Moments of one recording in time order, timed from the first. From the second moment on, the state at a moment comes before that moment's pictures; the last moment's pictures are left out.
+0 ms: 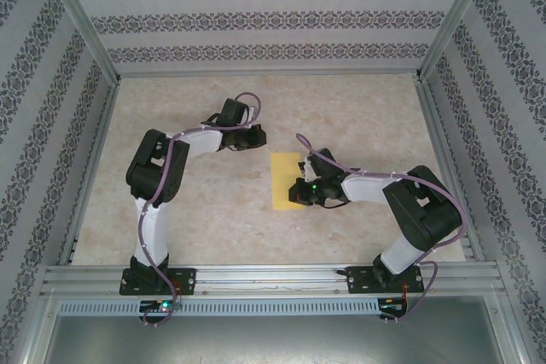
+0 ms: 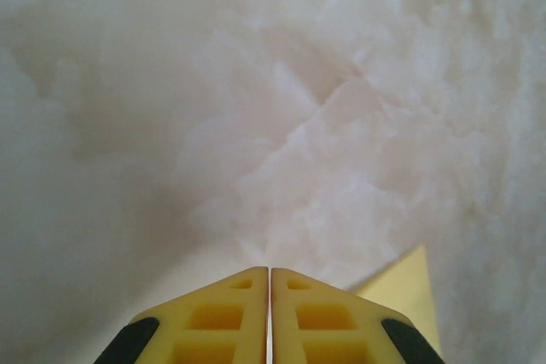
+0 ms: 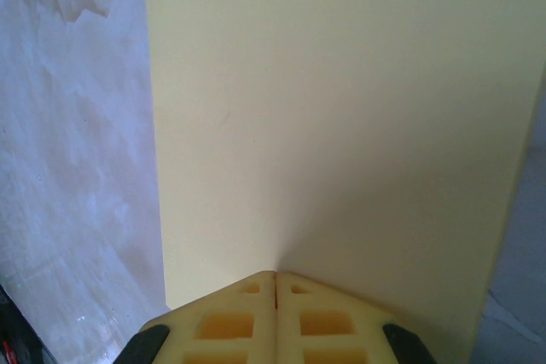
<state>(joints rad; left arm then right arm) -0.37 2.05 1.32 -0.12 0.42 -0.52 0.54 1.62 0.65 -0.08 -0.49 0.68</state>
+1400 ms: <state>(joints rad) -0.55 1.91 1.01 -0.08 0.45 -0.56 0.54 1.58 0.67 -0.15 -0.49 0.71</state>
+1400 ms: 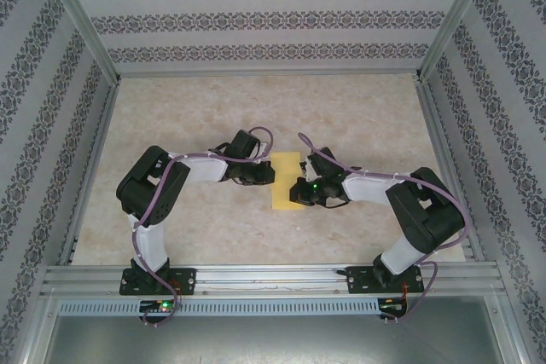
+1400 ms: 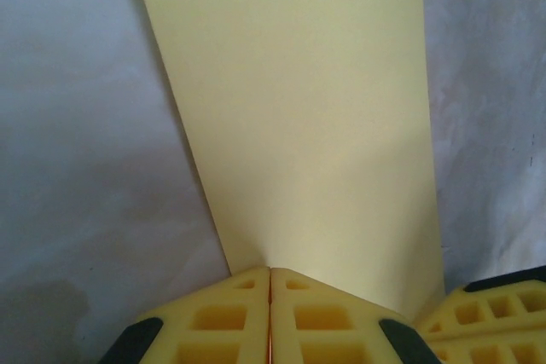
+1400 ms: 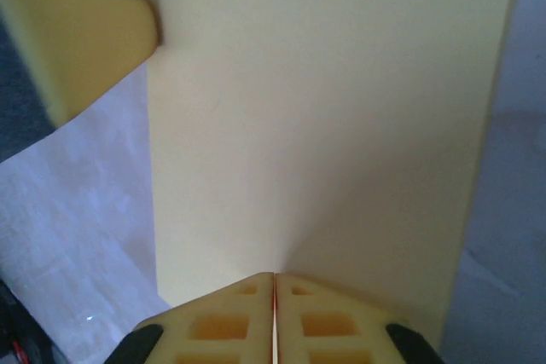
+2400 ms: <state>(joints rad) -0.56 1.90 1.01 -0.08 0.44 -0.56 0.45 1.48 0.59 -0.23 -0.54 0.70</state>
